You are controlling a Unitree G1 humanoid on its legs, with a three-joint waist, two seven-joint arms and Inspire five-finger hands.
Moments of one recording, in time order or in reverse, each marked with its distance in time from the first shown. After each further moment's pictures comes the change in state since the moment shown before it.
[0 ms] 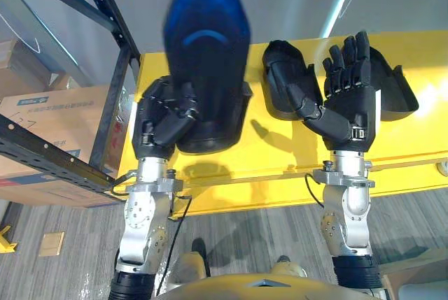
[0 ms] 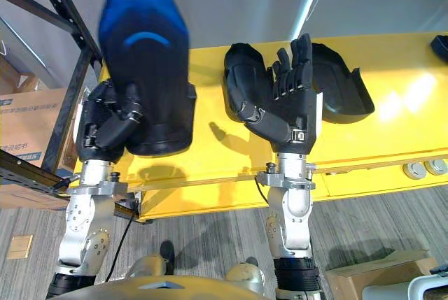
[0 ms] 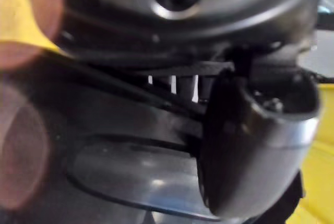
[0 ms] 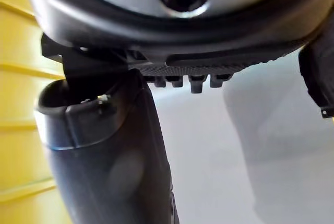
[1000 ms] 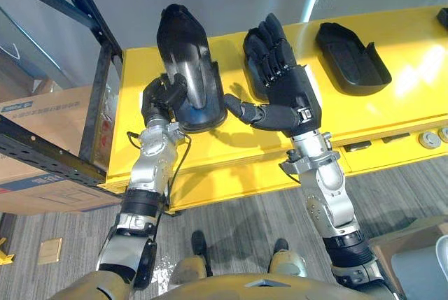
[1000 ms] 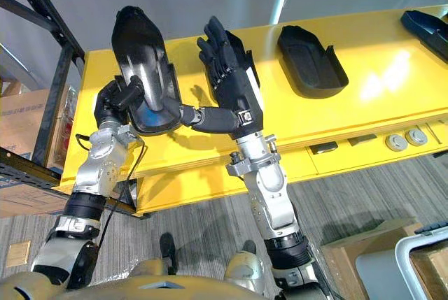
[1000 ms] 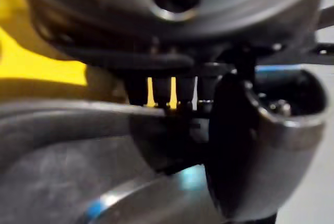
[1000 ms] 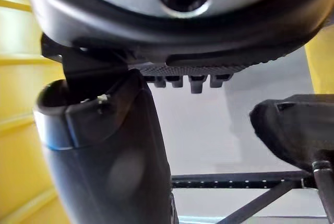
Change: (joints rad) left arm -0.609 0.089 0.106 0.663 -0.078 0.344 0.319; right arm -0.197 -0.059 0.214 0.004 0.001 0.193 0.119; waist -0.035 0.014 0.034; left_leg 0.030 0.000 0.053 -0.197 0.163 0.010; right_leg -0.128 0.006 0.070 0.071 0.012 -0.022
